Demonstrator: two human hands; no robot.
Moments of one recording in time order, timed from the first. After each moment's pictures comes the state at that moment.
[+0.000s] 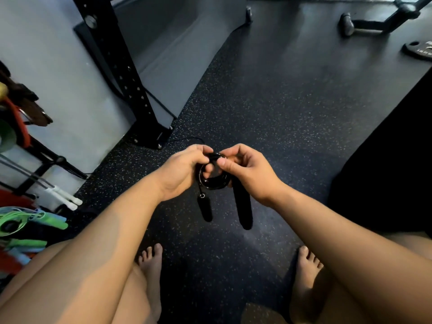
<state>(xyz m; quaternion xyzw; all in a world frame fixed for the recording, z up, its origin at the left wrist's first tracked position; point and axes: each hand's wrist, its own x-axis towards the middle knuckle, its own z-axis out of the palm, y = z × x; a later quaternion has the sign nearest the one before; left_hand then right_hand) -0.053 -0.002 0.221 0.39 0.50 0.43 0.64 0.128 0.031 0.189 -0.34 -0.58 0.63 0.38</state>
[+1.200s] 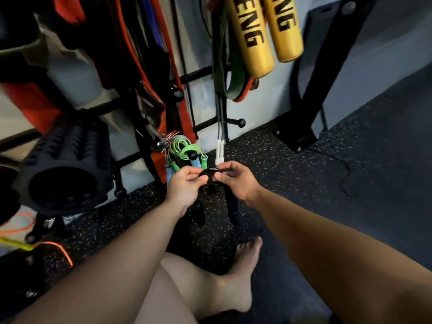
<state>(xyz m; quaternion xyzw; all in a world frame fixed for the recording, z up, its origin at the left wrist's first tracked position) -0.392 -0.248 0.084 0.11 0.78 0.57 0.22 -0.300 -0.104 0.085 -0.25 -0.65 0.71 0.10</state>
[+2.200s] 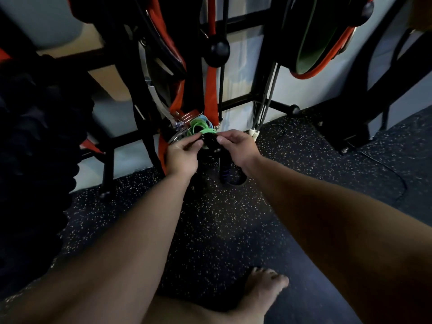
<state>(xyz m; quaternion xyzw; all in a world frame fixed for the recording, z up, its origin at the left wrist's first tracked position) -0.536 -0.203 -0.001 -0.01 0.76 0.64 0.12 -0.488 -0.057 -0.005 -0.29 -0.70 0.65 0.06</state>
